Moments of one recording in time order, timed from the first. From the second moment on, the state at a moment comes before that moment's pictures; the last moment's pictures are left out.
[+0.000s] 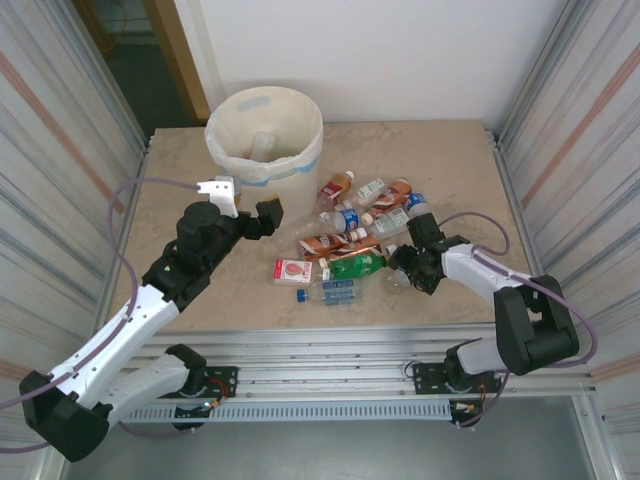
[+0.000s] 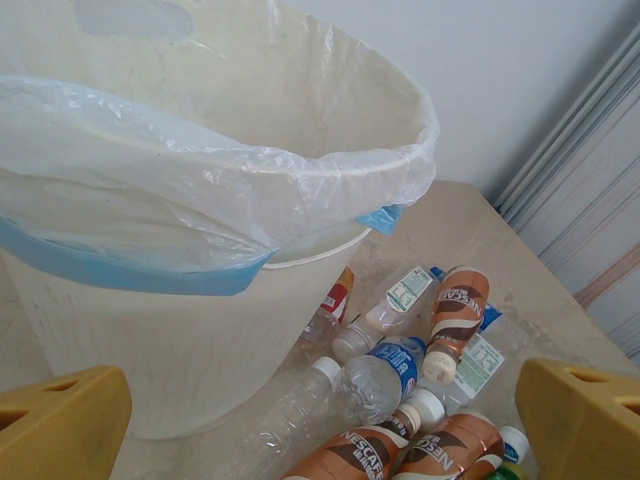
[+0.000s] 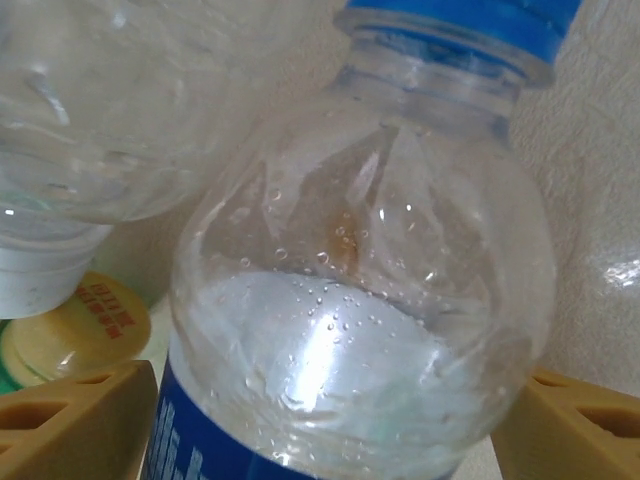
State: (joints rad) left arm -0.57 0.93 0.84 -0.14 -0.15 -0.37; right arm 0.32 1.40 0.71 -0.56 -0.02 0.92
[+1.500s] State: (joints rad) left arm -0.57 0.93 0.85 -0.16 -0.18 -0.37; right arm 0.26 1.16 0.80 -0.75 0.08 0.79
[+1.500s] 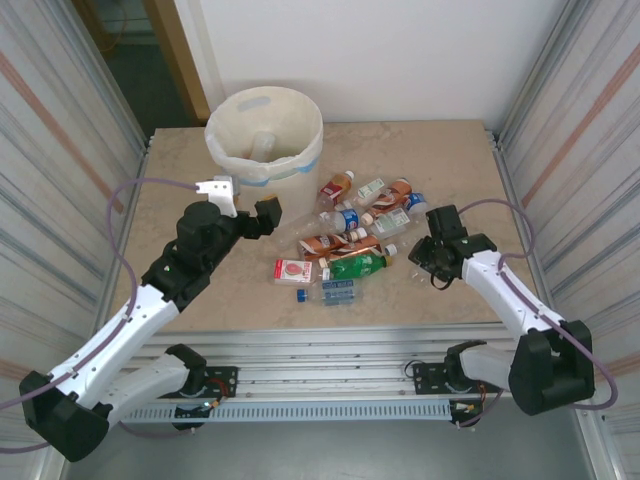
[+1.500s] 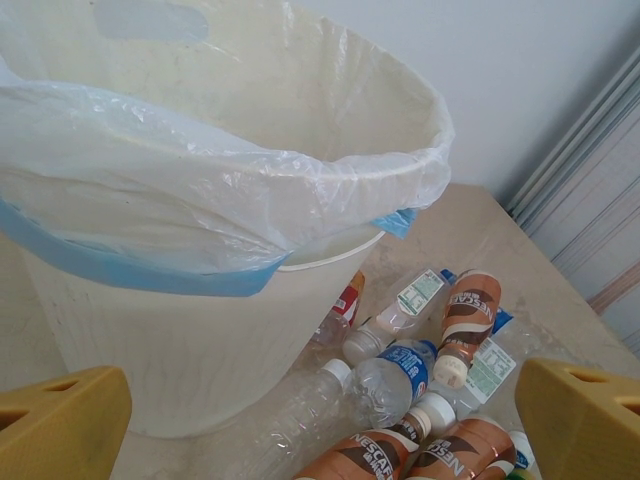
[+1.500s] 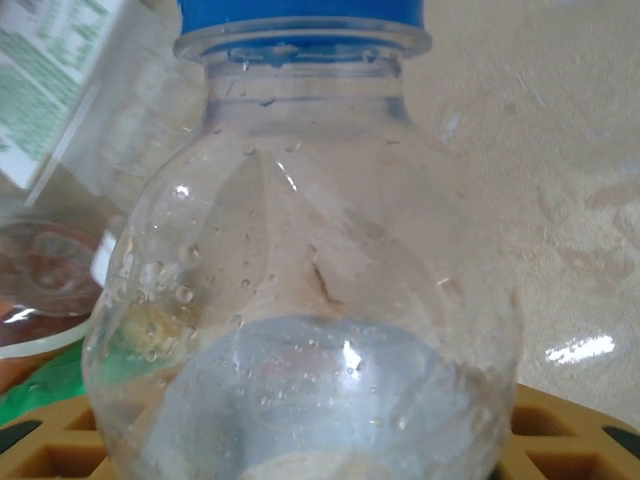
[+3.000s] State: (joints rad) left arm -0.67 1.18 1.11 -0.05 0.35 -0.54; right arm 0.81 1.20 1.14 -0.32 -0.15 0.17
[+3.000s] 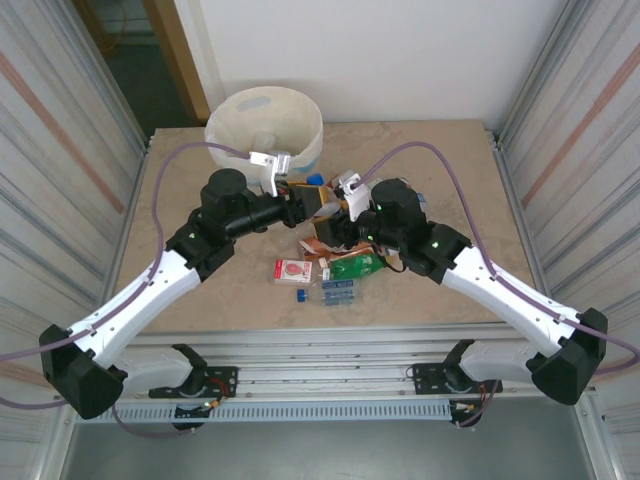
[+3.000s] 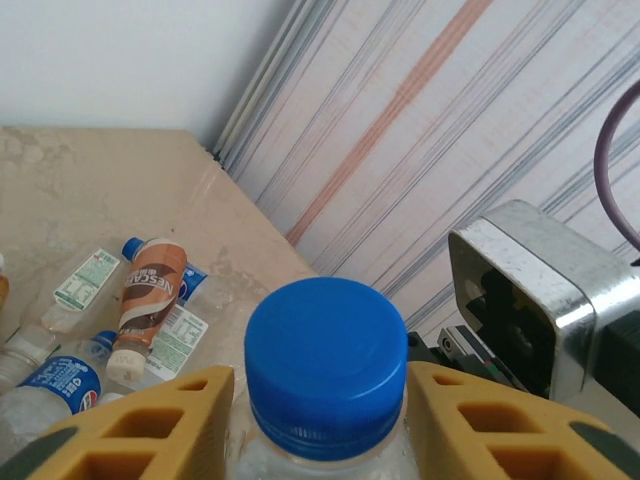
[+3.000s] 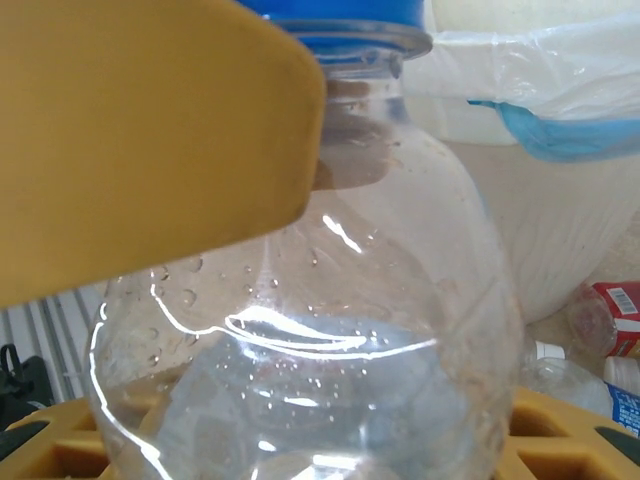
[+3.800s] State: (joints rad) left arm -0.61 1.18 1.20 -0.07 0.28 -0.46; right arm 0.82 1.11 1.11 -0.32 -0.01 0.15
